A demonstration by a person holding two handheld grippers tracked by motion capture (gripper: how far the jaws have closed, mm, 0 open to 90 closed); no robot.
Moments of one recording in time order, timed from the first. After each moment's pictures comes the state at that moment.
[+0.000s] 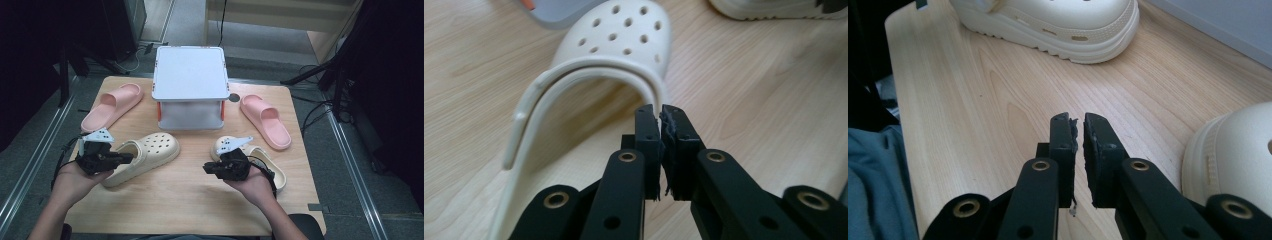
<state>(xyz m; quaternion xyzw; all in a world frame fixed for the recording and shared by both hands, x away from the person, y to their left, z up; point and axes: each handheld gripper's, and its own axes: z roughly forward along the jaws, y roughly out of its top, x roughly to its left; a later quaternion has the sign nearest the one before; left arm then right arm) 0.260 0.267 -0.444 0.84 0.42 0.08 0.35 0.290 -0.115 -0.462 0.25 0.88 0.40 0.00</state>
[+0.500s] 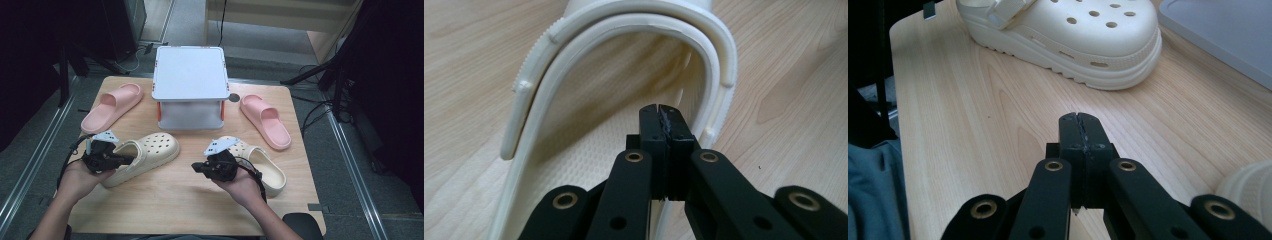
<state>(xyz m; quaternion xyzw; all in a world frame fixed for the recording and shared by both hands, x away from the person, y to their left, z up) 0.280 0.272 -0.479 0.84 0.43 0.05 0.33 0.286 -0.085 -0.465 0.23 0.88 0.41 0.02</state>
